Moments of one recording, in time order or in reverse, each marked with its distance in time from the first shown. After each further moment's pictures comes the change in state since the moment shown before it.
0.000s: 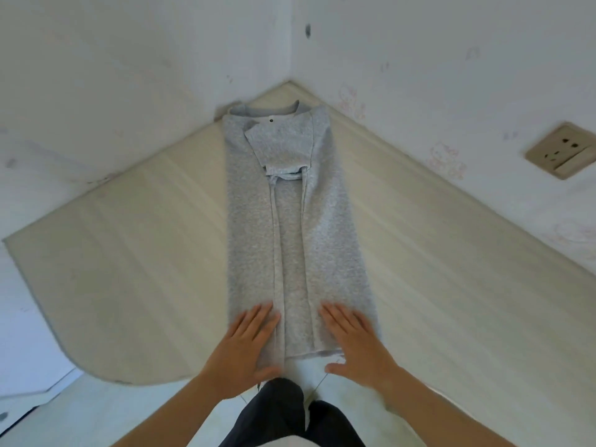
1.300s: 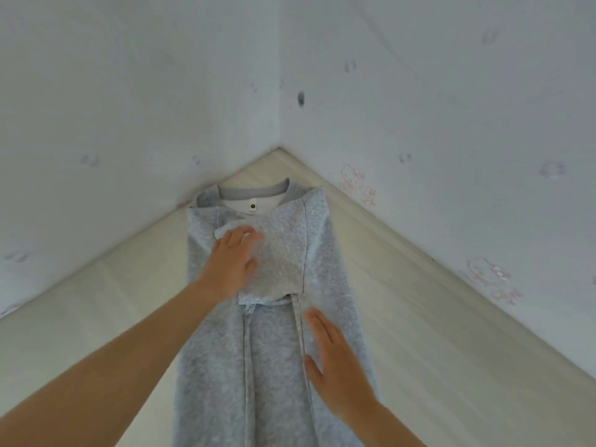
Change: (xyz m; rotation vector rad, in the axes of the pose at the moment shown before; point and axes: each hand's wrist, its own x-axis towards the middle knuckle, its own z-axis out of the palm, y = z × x) left_hand 0.379 -0.176 -0.190 -0.147 0.331 -0.193; right_hand 0.244 0.075 -0.151 0.390 0.280 0.076
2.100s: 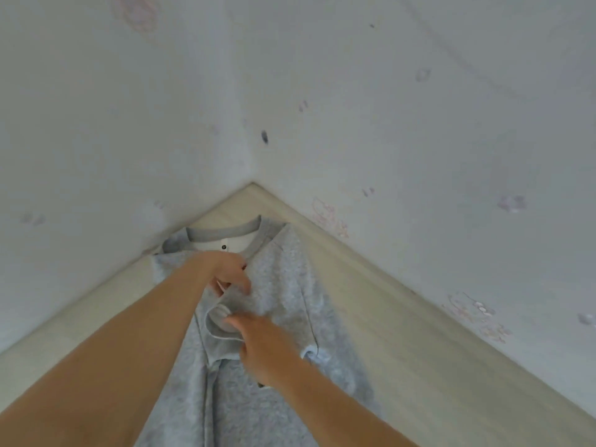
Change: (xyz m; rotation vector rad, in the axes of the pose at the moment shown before) left_hand 0.120 0.033 -0.027 -0.261 -0.876 -0.509; right_hand 0.106 -0.046 -0.044 0.012 -0.137 -0.147
